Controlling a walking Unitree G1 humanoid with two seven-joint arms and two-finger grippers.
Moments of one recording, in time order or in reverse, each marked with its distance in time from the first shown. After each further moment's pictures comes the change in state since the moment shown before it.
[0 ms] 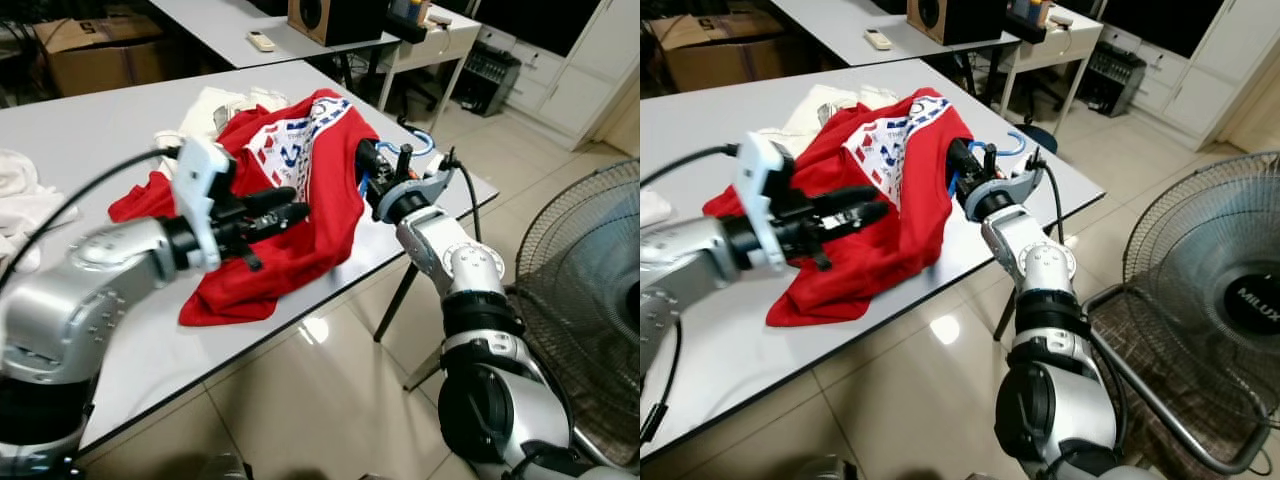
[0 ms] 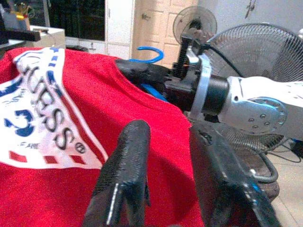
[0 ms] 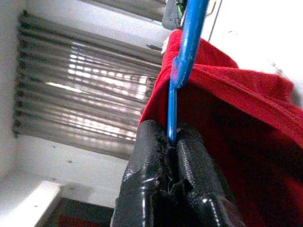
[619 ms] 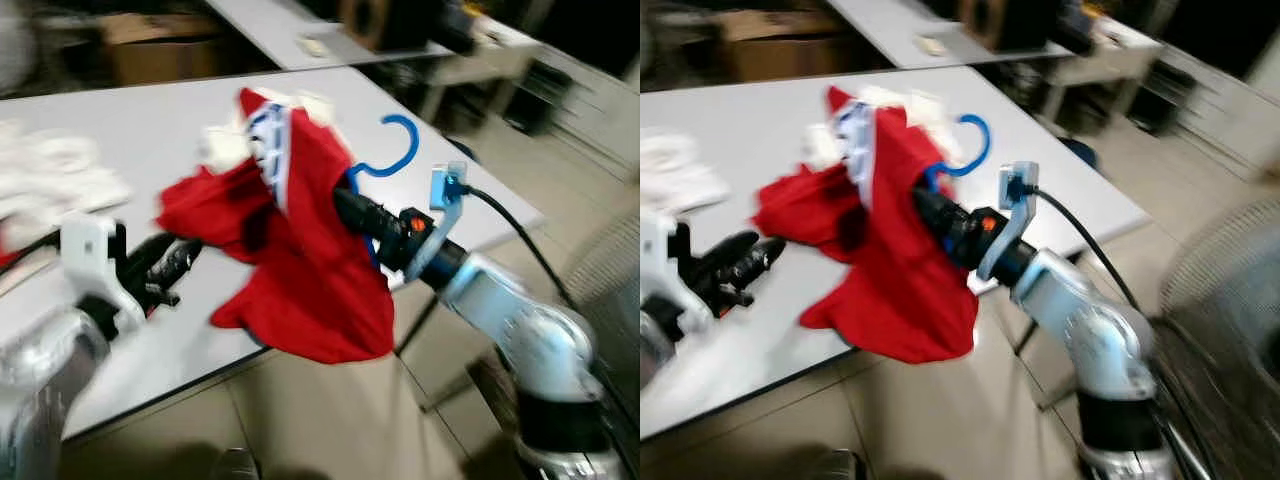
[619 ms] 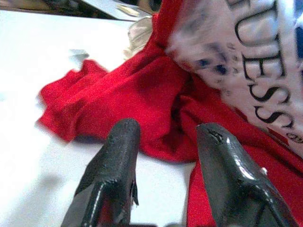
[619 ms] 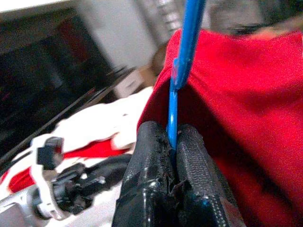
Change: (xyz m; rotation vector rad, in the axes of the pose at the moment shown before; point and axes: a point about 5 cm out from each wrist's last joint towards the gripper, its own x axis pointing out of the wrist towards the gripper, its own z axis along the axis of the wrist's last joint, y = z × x) left arm -0.074 0.001 -0.067 -0.179 0.014 0.602; right arm -0.093 0.050 -0.029 -0.774 0.361 0.331
